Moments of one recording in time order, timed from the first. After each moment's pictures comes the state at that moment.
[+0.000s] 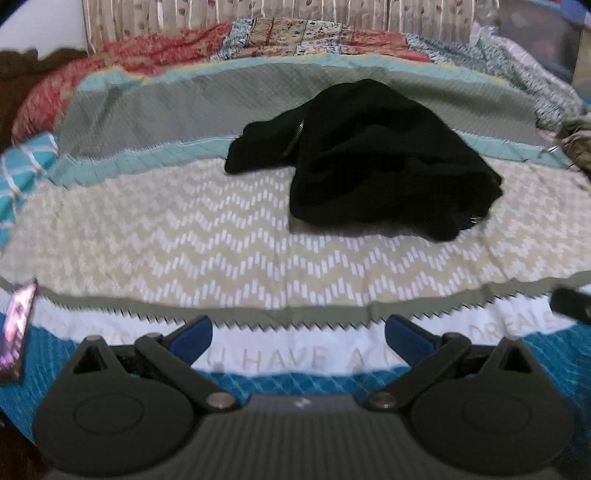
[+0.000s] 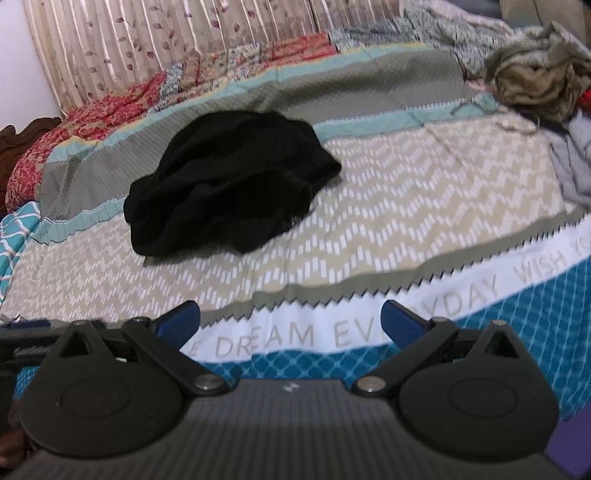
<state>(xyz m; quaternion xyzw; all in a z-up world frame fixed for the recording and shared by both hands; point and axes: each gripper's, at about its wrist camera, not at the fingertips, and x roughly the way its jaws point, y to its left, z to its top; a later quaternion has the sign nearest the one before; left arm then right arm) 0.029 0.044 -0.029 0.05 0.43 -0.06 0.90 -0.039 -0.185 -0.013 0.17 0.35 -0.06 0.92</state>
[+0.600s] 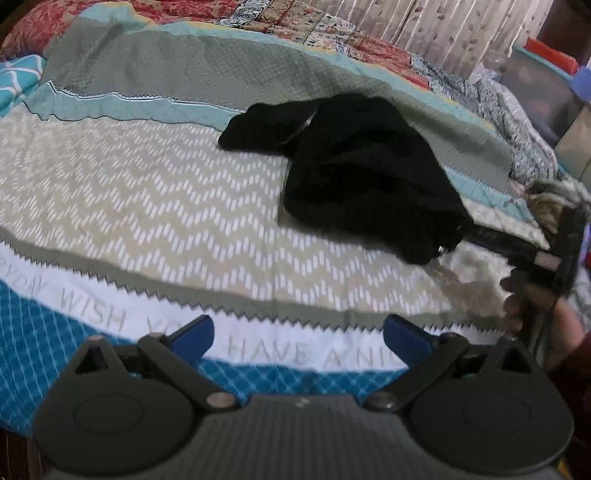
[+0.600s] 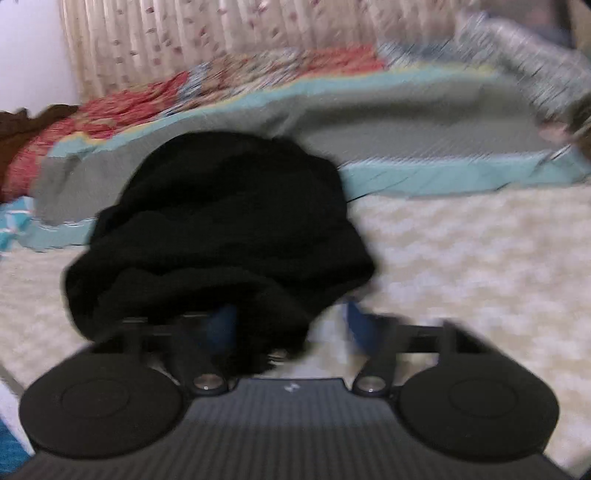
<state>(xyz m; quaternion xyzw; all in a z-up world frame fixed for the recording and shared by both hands) 0.052 0.098 -0.017 -0.09 0.46 -0.13 0.87 0.123 -0.237 -0.060 0.15 0.34 0.03 0.93</state>
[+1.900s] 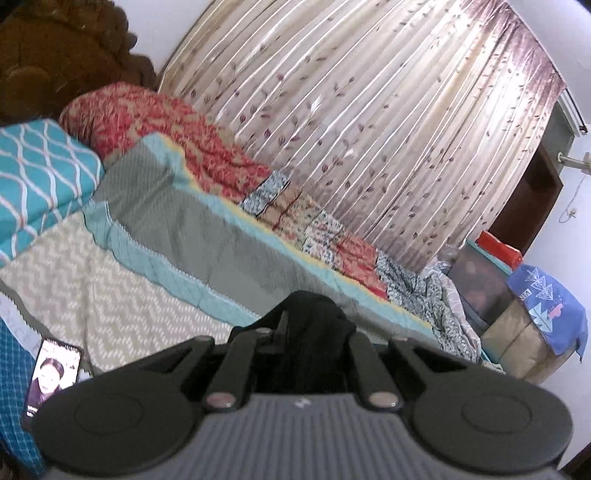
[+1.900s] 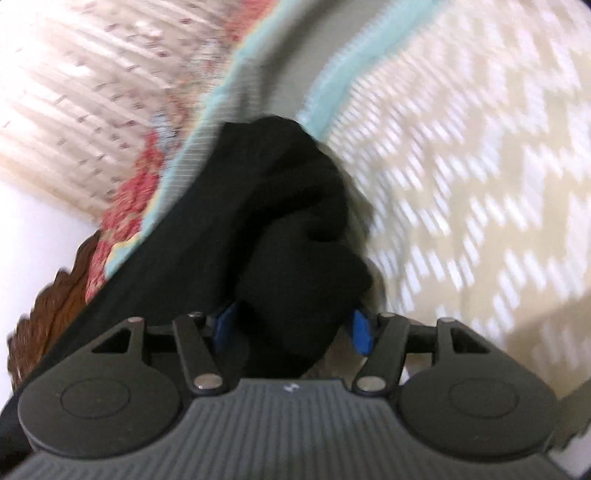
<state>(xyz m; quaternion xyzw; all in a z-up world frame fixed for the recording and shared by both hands) 0.007 0.306 0.172 -0.25 0.22 -0.15 0.93 0.086 -0.232 -0.086 0.50 0.35 0.02 0.79</state>
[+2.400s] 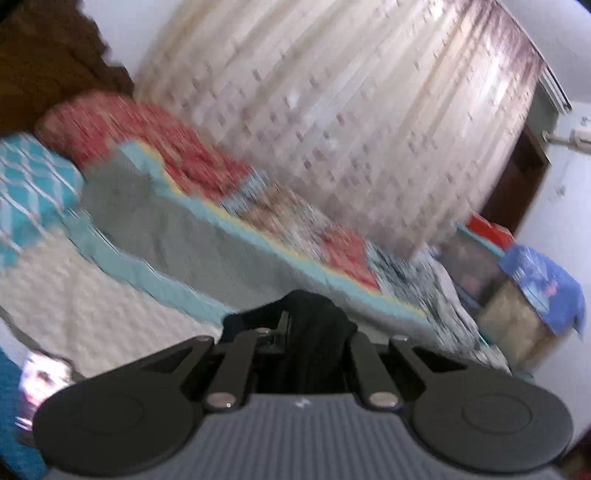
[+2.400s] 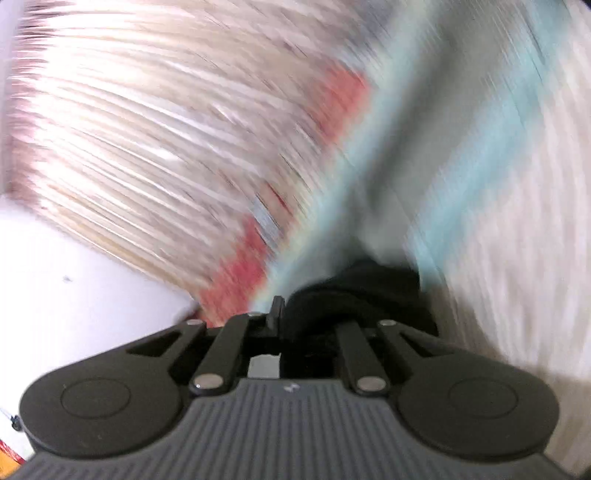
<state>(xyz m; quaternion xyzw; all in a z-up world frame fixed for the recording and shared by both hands) 0.016 0.272 0.166 -0.22 0.24 -0.19 0.93 0.075 -0.301 0.051 0.54 0.14 0.09 0.82</state>
